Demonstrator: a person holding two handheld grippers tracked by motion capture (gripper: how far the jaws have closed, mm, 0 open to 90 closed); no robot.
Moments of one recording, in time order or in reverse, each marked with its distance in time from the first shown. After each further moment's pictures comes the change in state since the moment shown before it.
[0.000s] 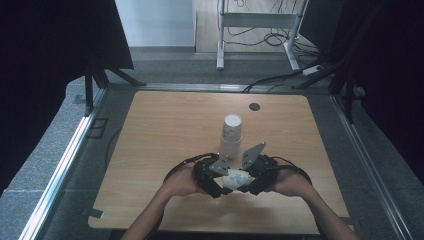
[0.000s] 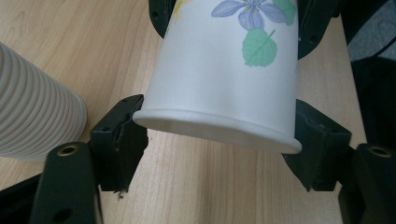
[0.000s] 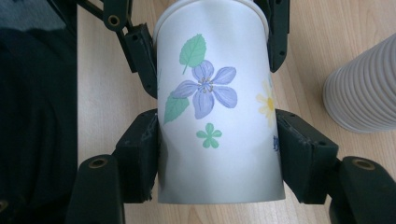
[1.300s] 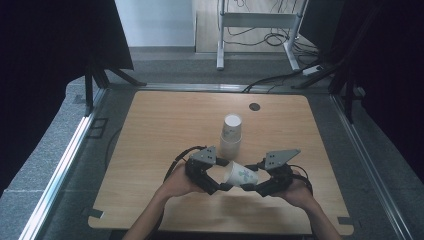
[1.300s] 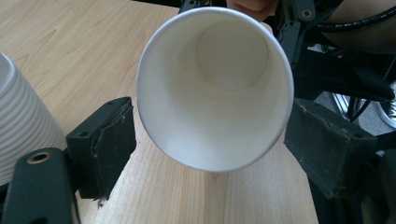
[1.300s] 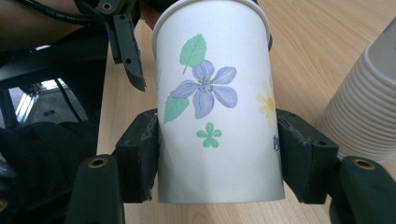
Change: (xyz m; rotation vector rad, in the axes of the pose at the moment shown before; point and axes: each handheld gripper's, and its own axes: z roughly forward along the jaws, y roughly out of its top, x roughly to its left) left arm 0.009 -0.015 -0.019 -0.296 -0.105 -0.152; right arm 0.004 -0.052 -0.006 -0.454 0.003 0.127
